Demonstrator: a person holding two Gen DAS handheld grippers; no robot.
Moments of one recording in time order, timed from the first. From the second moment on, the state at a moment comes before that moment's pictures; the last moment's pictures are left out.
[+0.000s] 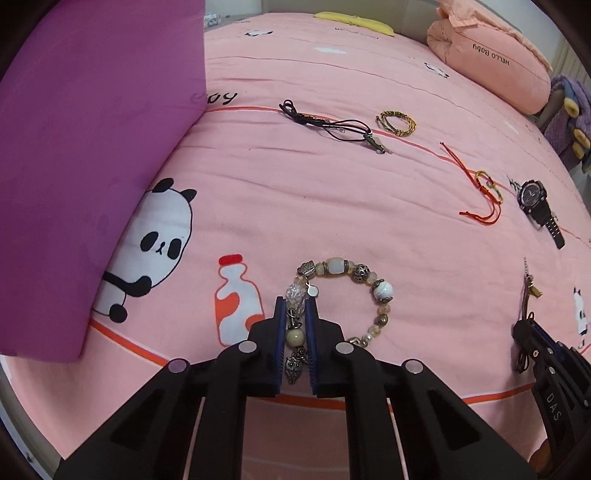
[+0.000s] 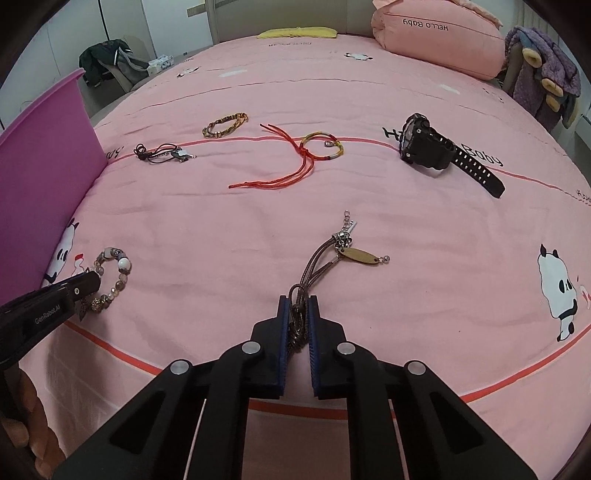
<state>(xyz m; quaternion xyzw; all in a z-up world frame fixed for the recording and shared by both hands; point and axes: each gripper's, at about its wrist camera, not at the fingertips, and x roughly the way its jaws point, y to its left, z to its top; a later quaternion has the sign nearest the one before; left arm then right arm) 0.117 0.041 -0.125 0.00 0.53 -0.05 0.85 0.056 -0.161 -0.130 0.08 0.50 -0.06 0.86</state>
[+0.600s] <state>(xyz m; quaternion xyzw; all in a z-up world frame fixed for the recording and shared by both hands) 0.085 0.052 -0.041 -0.02 0.49 -0.10 0.86 0.027 -0.152 -0.049 0.09 0.44 -0.01 0.89</state>
